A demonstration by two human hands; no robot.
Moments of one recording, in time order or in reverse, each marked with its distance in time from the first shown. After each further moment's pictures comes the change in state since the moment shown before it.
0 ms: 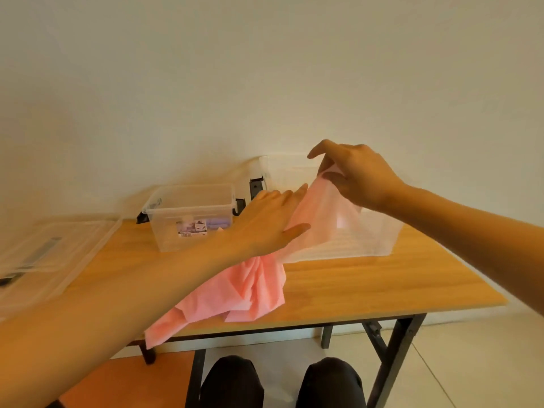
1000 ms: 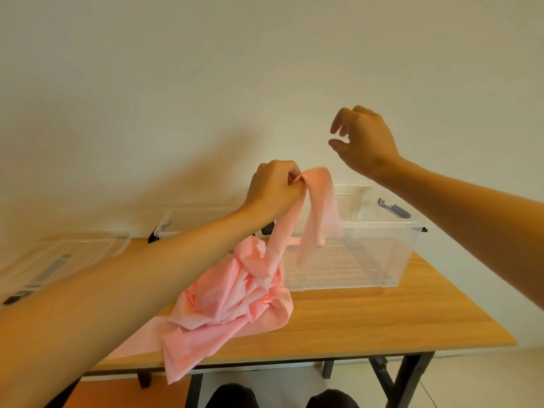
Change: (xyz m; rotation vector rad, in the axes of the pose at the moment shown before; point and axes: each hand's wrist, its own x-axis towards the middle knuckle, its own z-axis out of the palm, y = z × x) left_hand 0.056 -0.022 -0.080 -0.524 0.361 -0.427; right_hand 0.095 0.008 -0.040 -0.071 0.254 0.237
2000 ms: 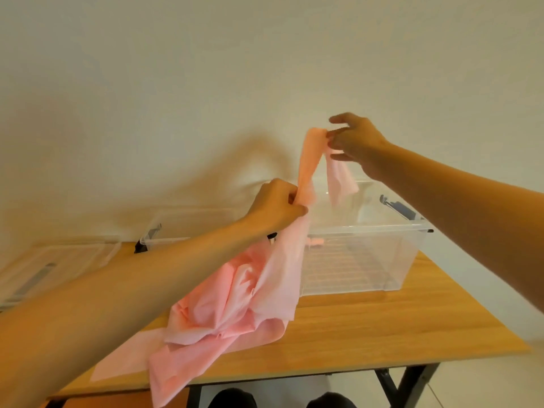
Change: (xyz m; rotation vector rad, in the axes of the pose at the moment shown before) left_hand 0.018 -0.024 0.039 -0.015 -0.294 -0.199; right_hand 0.033 0.024 0.030 0.766 -0.242 0.556
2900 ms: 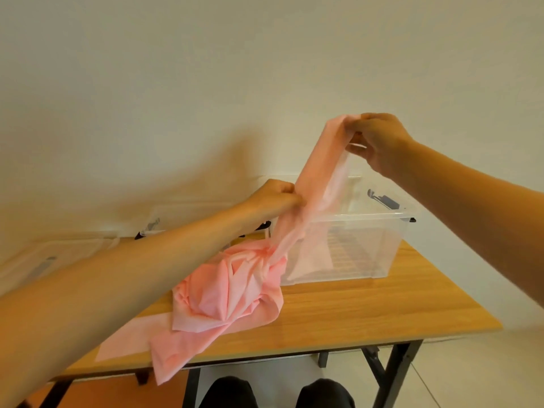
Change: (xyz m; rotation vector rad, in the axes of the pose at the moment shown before) left_hand -0.016 0.005 0.000 -0.393 -0.197 -0.111; right_hand -0.038 0.005 -0.039 0.379 0.092 0.034
